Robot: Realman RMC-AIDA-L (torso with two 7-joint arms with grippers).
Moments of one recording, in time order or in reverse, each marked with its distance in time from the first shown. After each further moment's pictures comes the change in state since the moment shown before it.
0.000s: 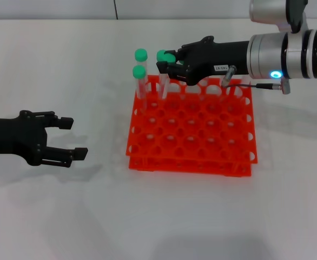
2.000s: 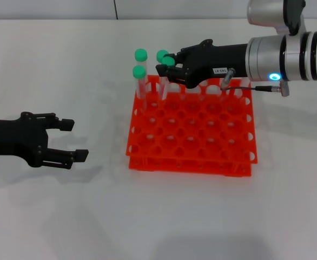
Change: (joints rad) left arm -0.001 -0.003 0.000 -0.001 0.009 0.000 0.001; right arm 0.003 0.000 -0.010 0.008 0.000 0.001 0.007
